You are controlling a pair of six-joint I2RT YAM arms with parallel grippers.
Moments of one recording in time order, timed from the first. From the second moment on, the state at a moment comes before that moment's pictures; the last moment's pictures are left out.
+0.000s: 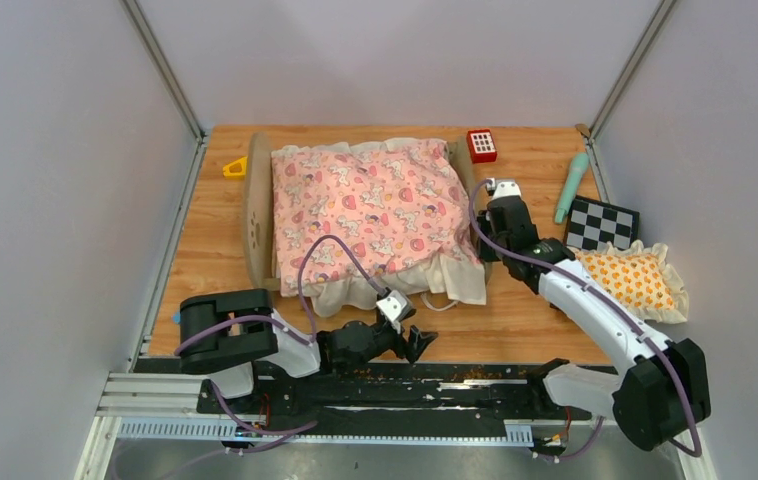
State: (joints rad) left arm -1.35 1.66 0.35 1.16 -0.34 -0.29; right arm 0.45 1.15 0.85 -0.44 0.21 0.28
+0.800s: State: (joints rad) left arm -1.35 1.15 0.30 0.75 -0.43 -0.27; right arm 0.33 1.23 0.96 -0.24 0.16 0.27
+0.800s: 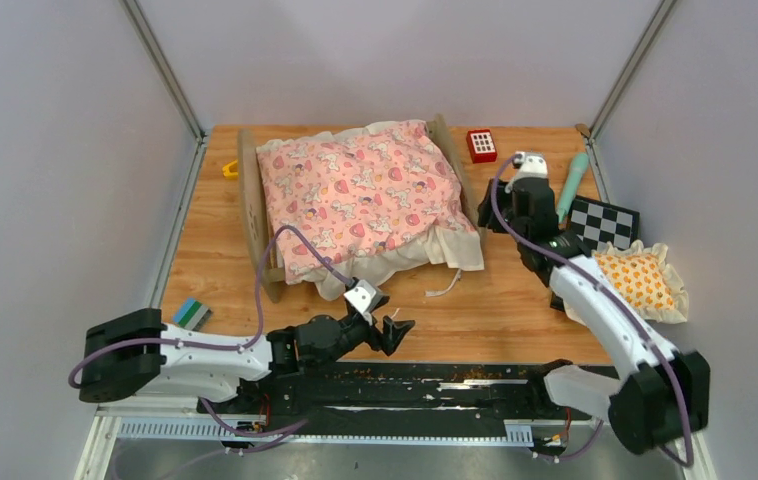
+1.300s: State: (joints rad) left arm -1.35 0.86 0.31 0.35 -0.53 -0.29; right arm 0.57 0.70 0.45 -0.31 0.18 0.65
